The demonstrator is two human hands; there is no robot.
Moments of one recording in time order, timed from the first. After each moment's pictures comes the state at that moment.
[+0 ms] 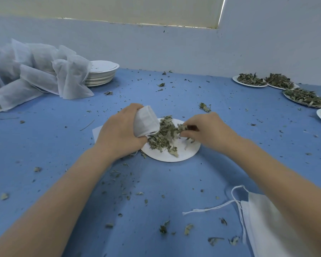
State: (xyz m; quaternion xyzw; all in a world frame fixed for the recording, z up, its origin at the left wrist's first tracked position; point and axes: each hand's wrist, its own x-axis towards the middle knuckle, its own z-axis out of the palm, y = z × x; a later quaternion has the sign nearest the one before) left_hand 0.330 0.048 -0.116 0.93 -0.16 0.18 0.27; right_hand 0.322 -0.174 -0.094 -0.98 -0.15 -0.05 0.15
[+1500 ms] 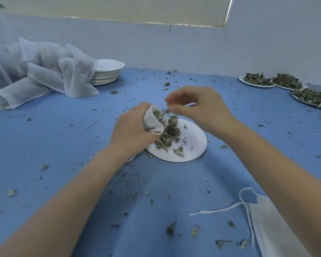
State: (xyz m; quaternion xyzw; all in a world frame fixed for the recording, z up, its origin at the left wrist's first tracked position) left_hand 0.323 0.033 -0.115 0.87 -0.14 0.19 0.42; right_hand 0.315 -0.137 -0.057 -0.87 -0.17 -0.11 0.45
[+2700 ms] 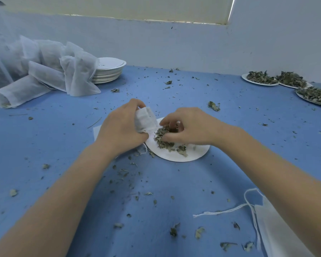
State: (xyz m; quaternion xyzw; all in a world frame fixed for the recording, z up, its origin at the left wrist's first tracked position) left_hand 0.339 0.061 -0.119 0.93 -0.14 0.20 0.29; right_hand 0.329 -0.131 -0.081 -0.96 -0.22 0.02 0.16
